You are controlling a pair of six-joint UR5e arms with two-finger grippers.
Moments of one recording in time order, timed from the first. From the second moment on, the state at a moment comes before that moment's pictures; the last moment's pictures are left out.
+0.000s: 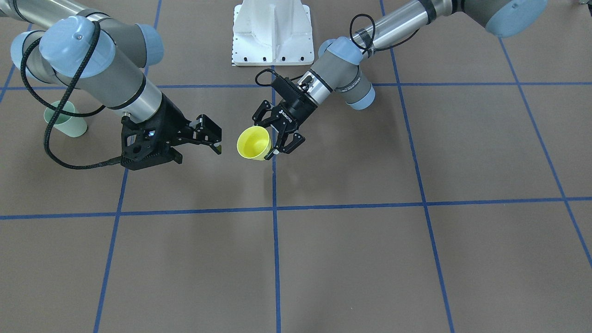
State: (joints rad) left arm -0.36 -2.24 -1.28 -2.94 -1.35 -0.40; right arm 0.83 -0.99 1.70 -1.31 2.23 1.08
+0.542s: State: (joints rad) left arm -0.36 -2.24 -1.28 -2.97 -1.35 -0.39; right arm 0.76 -1.00 1.71 -1.31 2.25 1.09
